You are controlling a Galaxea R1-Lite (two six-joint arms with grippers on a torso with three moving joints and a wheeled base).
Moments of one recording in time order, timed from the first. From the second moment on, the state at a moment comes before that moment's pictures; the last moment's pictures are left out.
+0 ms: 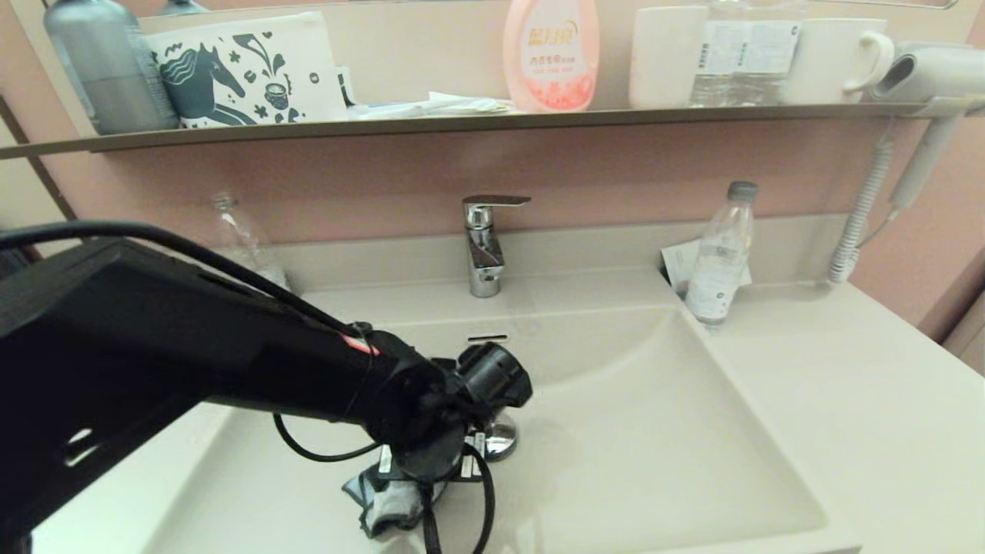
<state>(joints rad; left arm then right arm) -0.73 2.05 -1.21 0.47 0.49 -0.67 0.00 0.00 0.00 -0.01 -0.02 0.04</state>
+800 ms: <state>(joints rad) -0.56 2.18 -1.46 0.47 0.51 -0.55 0.00 0.00 0.00 -0.01 -0.02 0.04</state>
